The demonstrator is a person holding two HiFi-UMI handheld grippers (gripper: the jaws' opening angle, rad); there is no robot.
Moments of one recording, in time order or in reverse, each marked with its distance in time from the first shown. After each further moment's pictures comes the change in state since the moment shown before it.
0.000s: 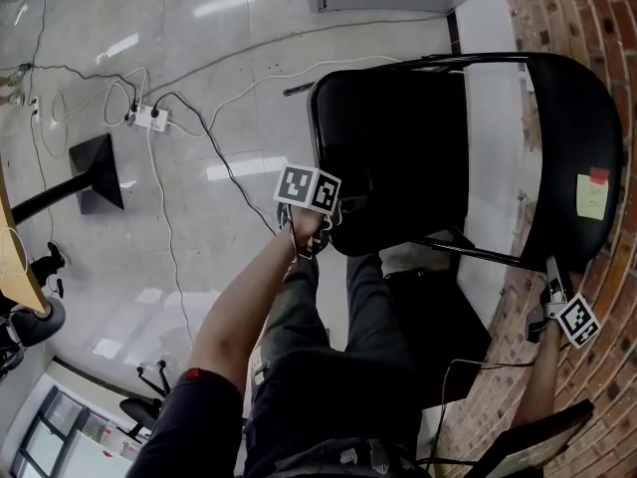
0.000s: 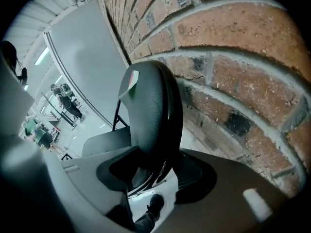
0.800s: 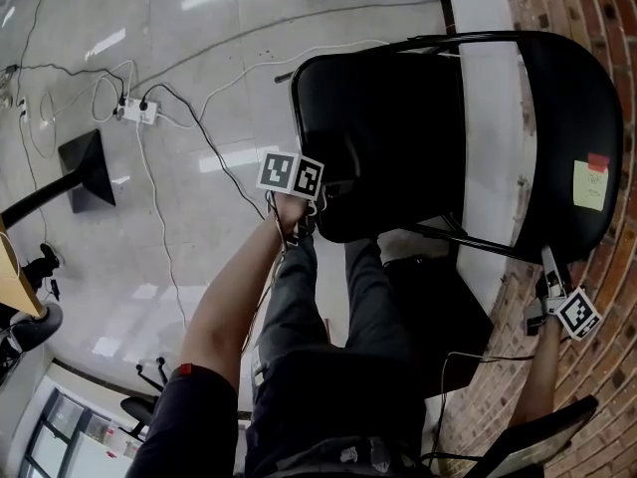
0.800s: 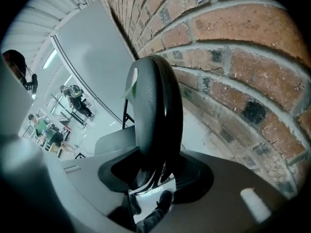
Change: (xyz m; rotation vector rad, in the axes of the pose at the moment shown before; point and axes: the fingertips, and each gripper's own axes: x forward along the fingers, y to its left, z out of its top) left arm -0.004 0.031 -0.003 -0.010 -0.016 0.000; right arm -0.004 0.031 -0.017 -0.014 0.042 0.064
